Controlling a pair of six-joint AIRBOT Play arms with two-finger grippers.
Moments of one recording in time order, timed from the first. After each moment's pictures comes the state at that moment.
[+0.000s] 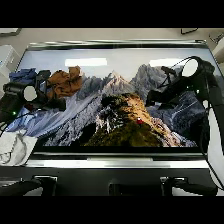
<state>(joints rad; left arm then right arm) -0.21 -1.28 1.23 1.62 -1.20 -1.77 0.09 -1.46 1.54 -1.27 1.60 1.68</state>
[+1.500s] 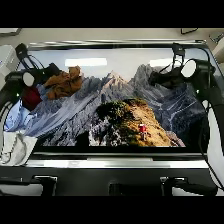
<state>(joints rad) 0.02 -1.63 1.55 1.50 -0.66 -2.07 0.09 -1.46 1.54 -1.38 1.03 1.68</state>
